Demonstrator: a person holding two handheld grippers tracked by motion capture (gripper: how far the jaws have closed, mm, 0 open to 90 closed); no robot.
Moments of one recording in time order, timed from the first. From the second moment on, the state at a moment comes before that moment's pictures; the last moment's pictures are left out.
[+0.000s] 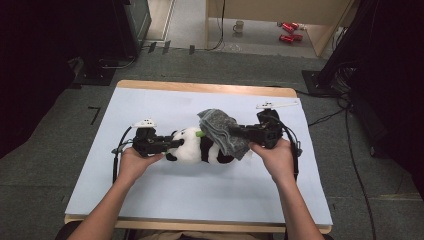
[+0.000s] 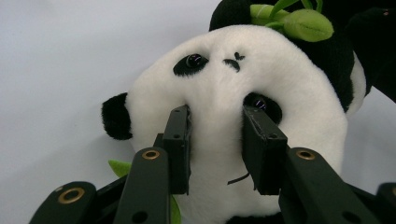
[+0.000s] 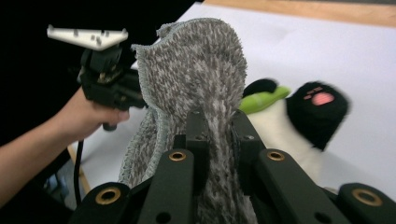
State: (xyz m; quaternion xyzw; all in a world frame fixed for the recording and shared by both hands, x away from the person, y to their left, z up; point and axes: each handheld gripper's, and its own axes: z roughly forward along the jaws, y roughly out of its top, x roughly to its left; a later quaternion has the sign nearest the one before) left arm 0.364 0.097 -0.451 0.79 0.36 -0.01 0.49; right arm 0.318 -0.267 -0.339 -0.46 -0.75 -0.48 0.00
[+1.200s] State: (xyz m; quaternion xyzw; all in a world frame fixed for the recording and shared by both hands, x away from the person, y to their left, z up) left arm 0.367 0.095 -0.452 0.79 0.37 -0.02 0.49; right arm 0.315 -0.324 -0.386 -0.53 -0.74 -0.41 0.01
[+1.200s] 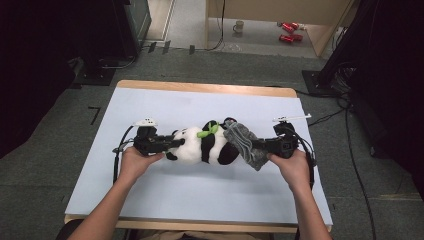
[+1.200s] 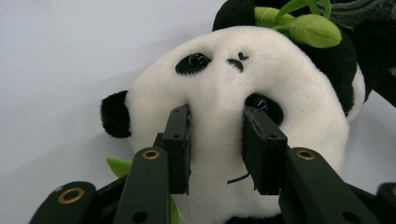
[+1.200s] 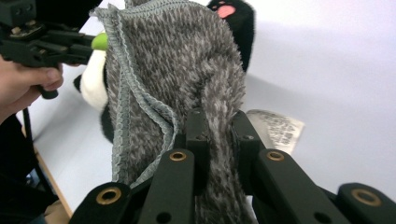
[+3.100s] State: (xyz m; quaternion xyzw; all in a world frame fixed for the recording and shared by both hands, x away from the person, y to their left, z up) left arm 0.369 0.097 -0.450 0.79 0.37 -0.03 0.48; right arm 0.315 -0.330 -0.385 -0.54 -0.73 -0.42 -0.01
